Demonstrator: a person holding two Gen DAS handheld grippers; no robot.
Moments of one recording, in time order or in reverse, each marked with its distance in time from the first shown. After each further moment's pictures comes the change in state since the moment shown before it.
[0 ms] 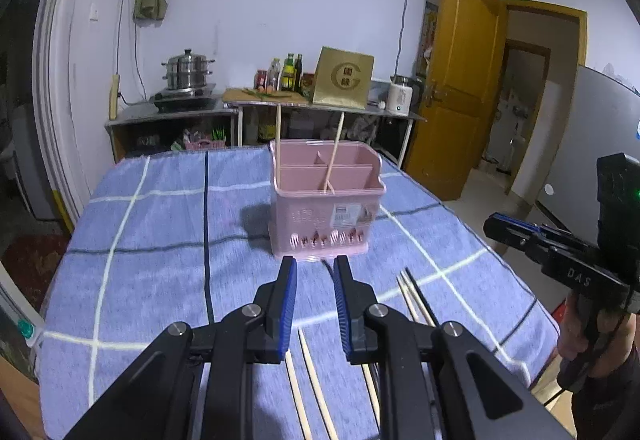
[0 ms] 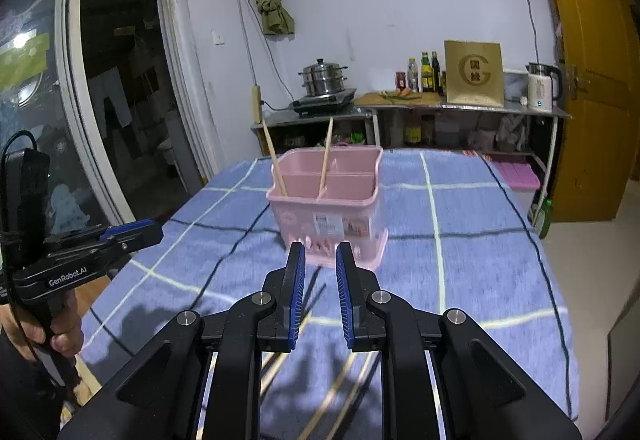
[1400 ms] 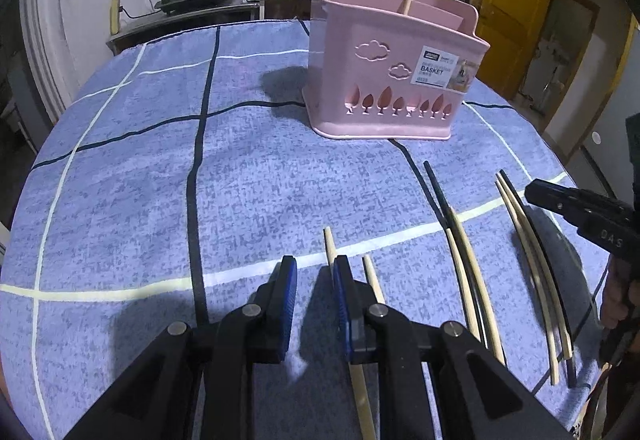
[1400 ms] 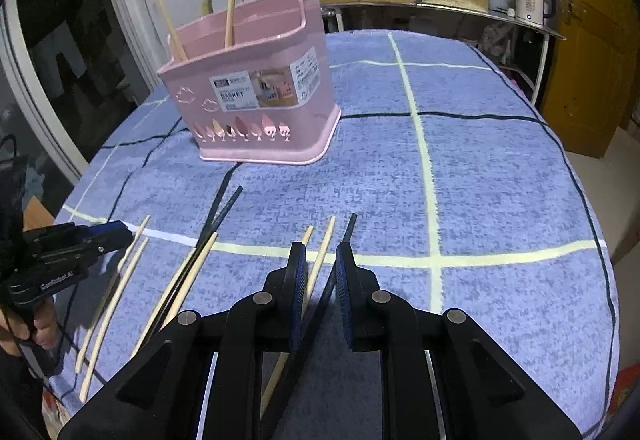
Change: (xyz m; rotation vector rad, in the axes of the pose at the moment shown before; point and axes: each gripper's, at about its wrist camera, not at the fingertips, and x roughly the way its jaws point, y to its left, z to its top) left arm 0.137 0.042 -0.060 -0.035 0.340 0.094; right arm 0.108 -0.052 -0.055 0.053 0.325 -0.101
